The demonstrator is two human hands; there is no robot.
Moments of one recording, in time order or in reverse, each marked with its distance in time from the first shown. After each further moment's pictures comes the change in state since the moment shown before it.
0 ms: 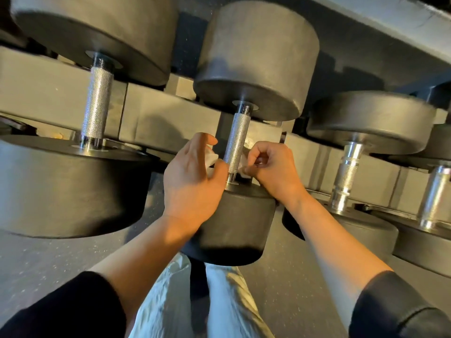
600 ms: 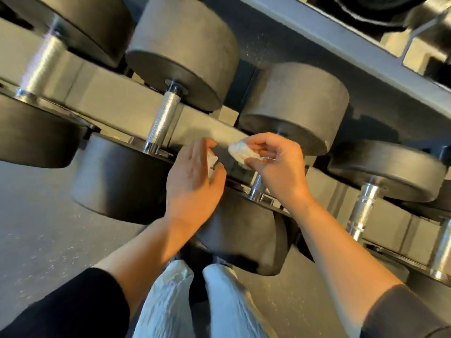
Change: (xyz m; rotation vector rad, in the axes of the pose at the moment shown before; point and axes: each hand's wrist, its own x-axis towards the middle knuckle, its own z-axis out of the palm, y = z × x) left_hand -0.003 -0.023 -0.061 0.032 0.145 0.013; right_hand 0.002 -0.092 0.026 0.064 0.024 -0.237
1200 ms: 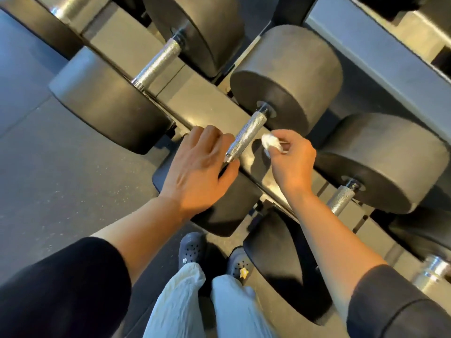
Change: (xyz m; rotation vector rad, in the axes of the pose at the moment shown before) left_hand 0.024 -0.084 -0.088 0.414 0.106 0.198; right_hand 0.066 -0.024 0.117 -0.241 0.086 -0.044
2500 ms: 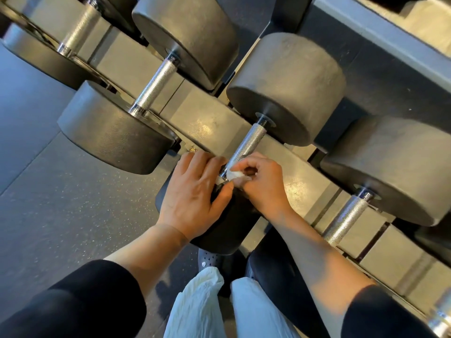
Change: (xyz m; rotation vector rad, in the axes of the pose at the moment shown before) left_hand 0.003 0.005 -0.008 0.010 -0.062 -0.062; right_hand -0.017 -0.020 0.019 0.297 -0.421 -0.017
